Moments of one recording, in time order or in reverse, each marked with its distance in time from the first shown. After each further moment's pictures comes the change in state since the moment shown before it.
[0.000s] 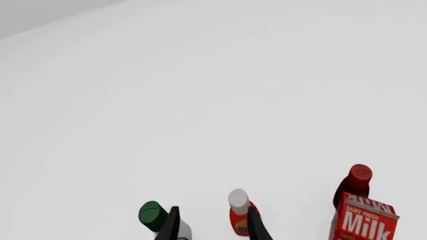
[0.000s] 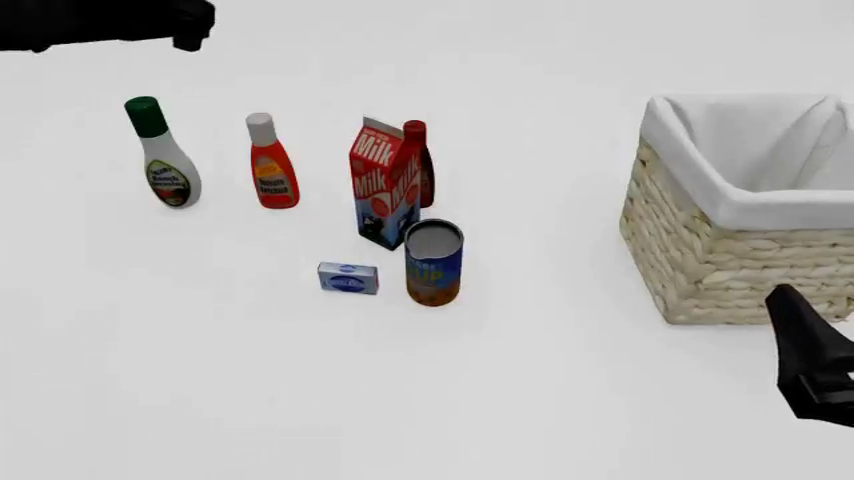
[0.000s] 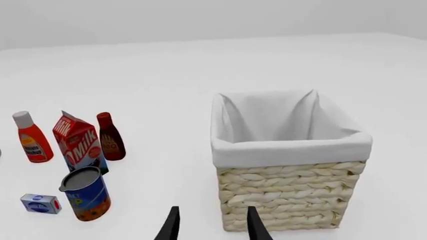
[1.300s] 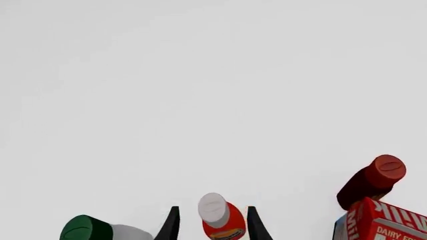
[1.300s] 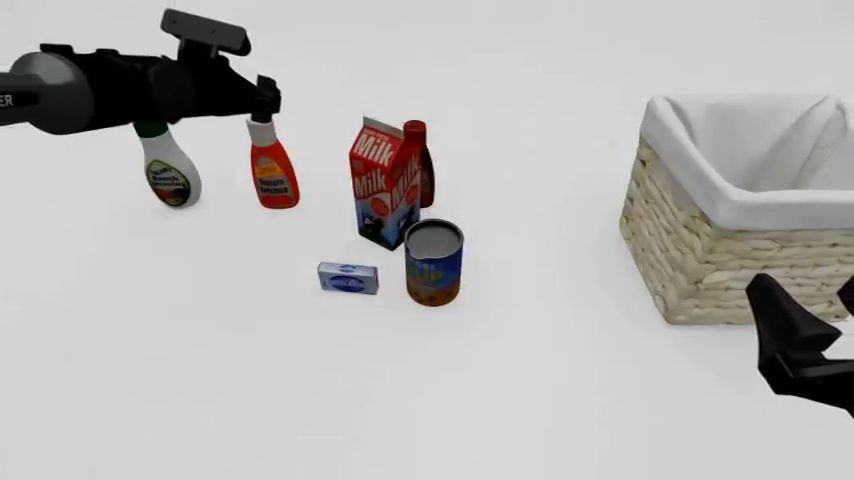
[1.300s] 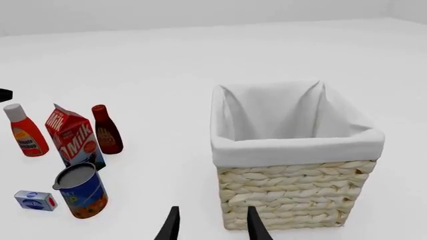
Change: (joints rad) left arm -0.034 0.369 -0.116 -0.103 -0.042; right arm 0.002 0.213 -0.001 -0.159 0.003
